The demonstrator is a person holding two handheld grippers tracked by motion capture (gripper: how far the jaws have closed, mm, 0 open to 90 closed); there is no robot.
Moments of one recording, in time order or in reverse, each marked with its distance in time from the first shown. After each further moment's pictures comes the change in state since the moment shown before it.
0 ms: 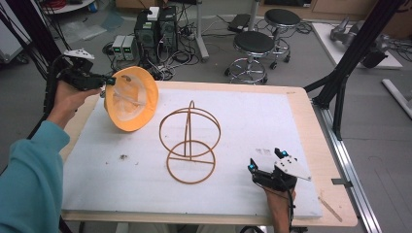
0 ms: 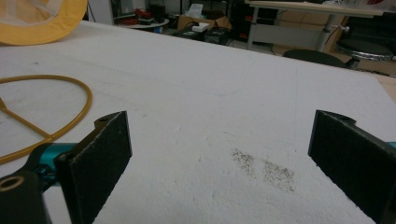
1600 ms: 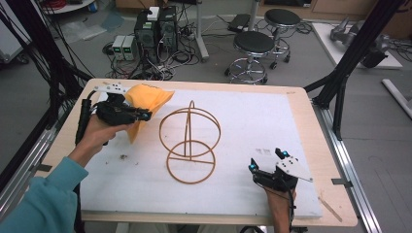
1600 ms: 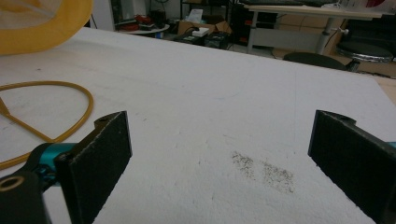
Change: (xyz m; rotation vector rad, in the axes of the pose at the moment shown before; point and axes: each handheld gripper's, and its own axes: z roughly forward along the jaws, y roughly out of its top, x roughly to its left) left arm -0.114 -0.039 0.020 -0.020 -0.351 -0.003; right arm -0.002 -0.001 -0.002 -0.021 0.002 0.011
